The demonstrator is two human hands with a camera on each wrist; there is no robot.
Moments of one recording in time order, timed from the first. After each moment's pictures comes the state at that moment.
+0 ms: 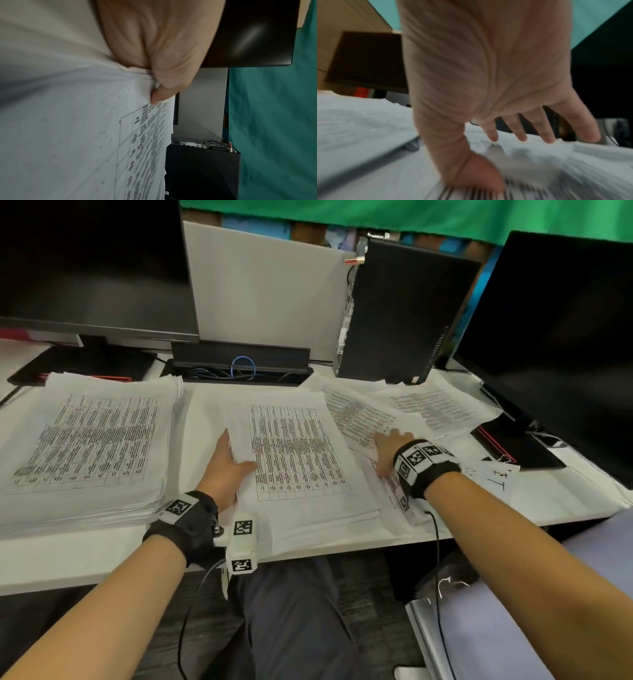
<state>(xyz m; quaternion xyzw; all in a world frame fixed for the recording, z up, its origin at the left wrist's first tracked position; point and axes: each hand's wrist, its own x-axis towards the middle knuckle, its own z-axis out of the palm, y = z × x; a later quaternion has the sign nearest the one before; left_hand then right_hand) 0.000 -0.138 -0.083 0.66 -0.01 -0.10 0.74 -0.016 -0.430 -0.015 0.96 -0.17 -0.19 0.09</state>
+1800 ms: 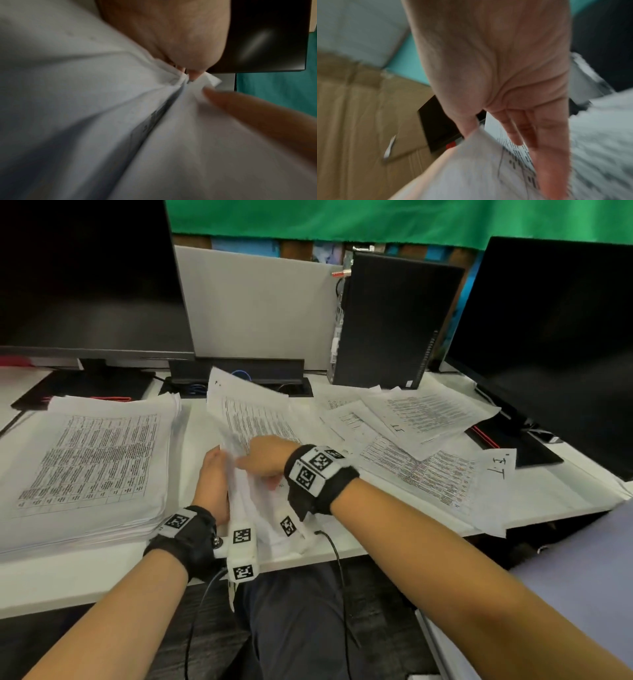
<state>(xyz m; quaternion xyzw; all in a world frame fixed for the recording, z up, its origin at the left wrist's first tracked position) -0.009 -0.137 -0.070 0.60 0.07 -0.09 0.79 -0.017 -0.243 0.022 0.96 0.04 -0.20 -0.17</state>
